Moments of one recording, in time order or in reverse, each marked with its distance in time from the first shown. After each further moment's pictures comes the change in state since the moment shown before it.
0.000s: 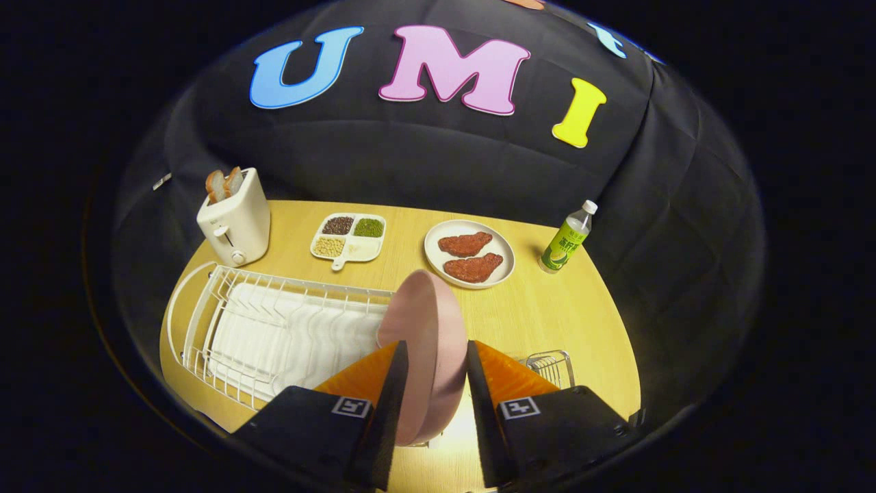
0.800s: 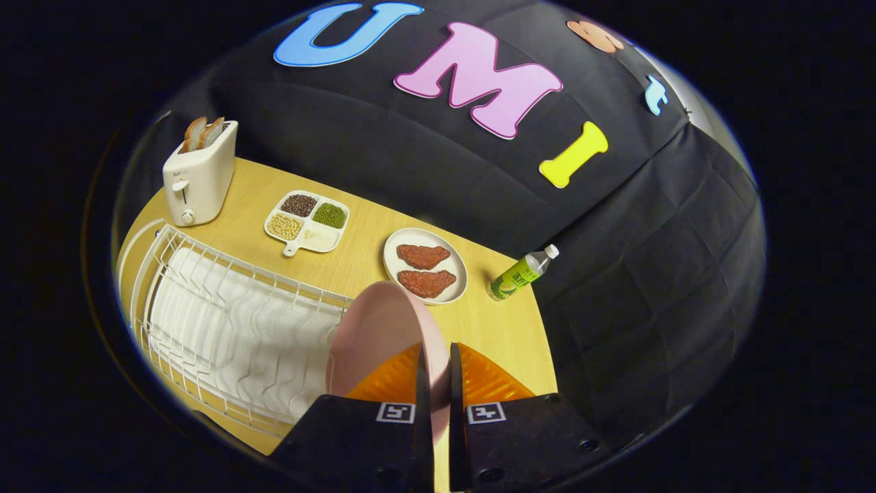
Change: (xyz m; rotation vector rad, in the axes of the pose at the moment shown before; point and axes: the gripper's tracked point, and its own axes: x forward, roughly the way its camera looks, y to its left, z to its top) arm -0.003 -0.007 0.042 -0.275 -0.016 -0.241
